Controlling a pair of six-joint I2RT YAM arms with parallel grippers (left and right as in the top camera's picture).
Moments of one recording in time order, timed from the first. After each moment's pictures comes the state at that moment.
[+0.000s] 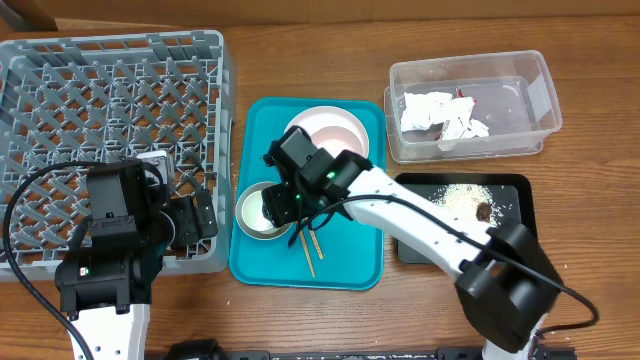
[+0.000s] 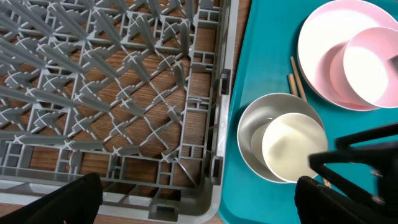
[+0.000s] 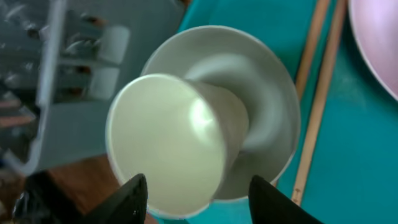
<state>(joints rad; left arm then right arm) 0.11 0.97 1.07 -1.08 0.02 -0.08 0.85 1.94 1.50 -0.68 -0.28 0.49</state>
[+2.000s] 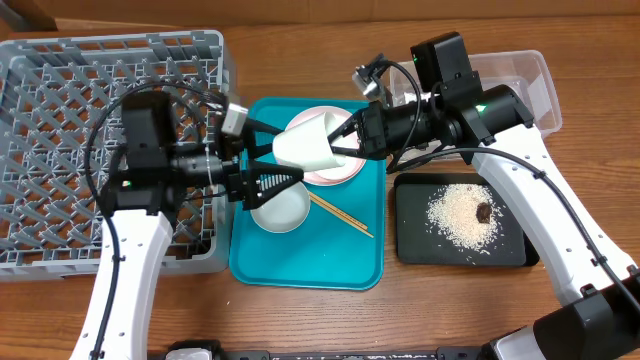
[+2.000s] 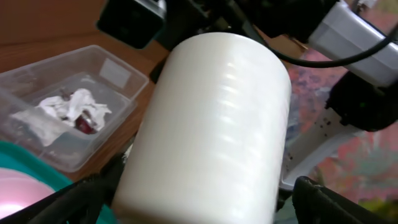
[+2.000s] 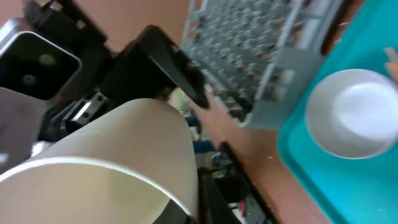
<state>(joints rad) 0.01 1.31 1.08 -0.45 1.42 0.11 0.39 1.66 1.58 -0.84 -1.13 0.41</state>
